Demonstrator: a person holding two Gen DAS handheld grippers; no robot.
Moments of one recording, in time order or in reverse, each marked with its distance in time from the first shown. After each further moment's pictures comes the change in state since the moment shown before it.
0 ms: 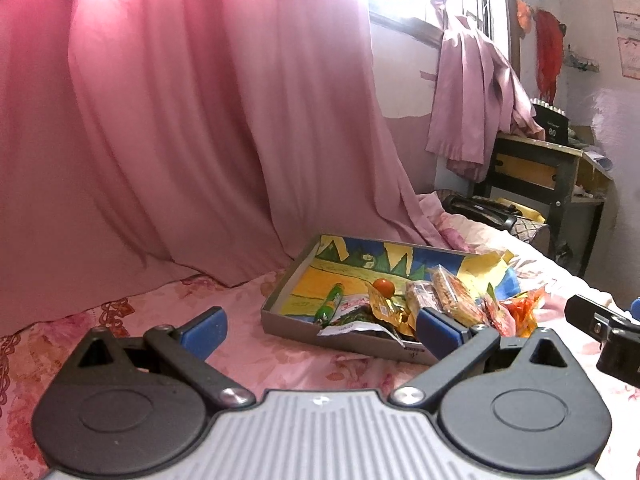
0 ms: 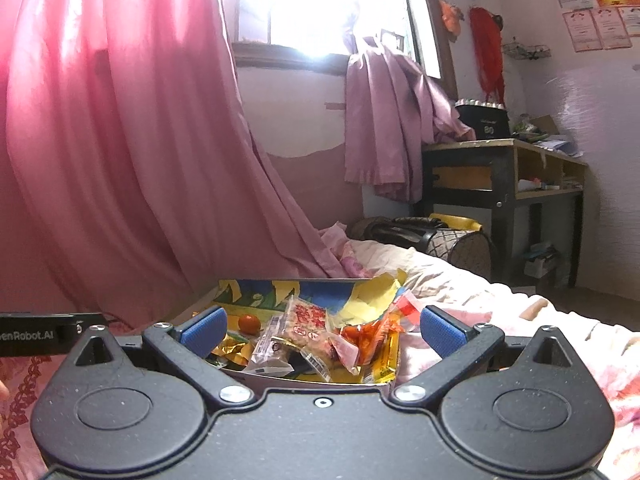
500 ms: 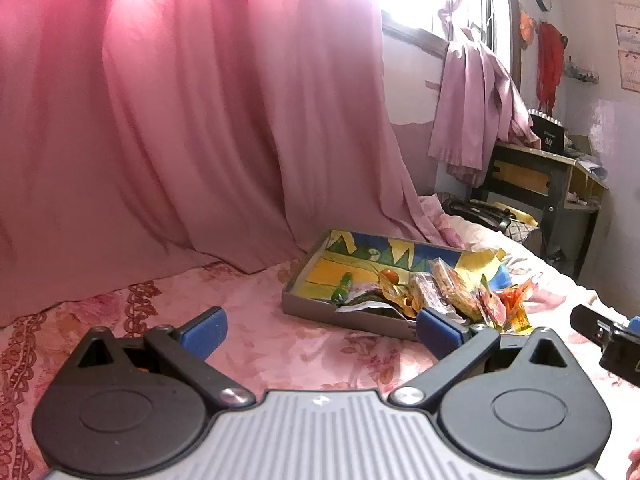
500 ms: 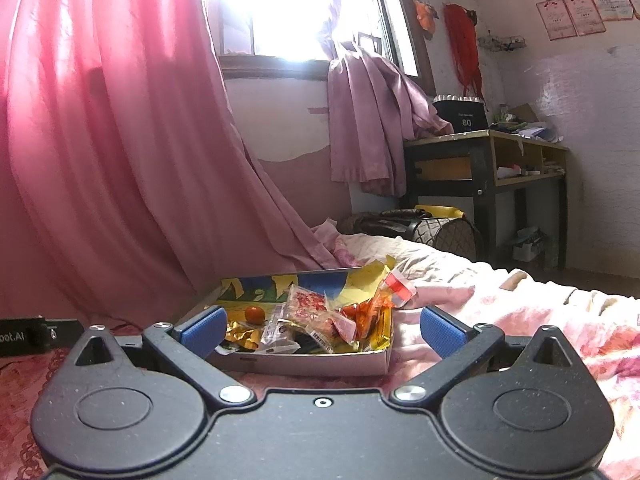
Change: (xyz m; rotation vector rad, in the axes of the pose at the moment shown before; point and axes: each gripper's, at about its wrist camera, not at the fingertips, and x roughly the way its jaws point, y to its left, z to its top) left arm -0.047 0.027 -0.012 -0.031 -0.006 -0.009; right arm -0.046 0.006 -0.015 0.065 -0.004 -0.028
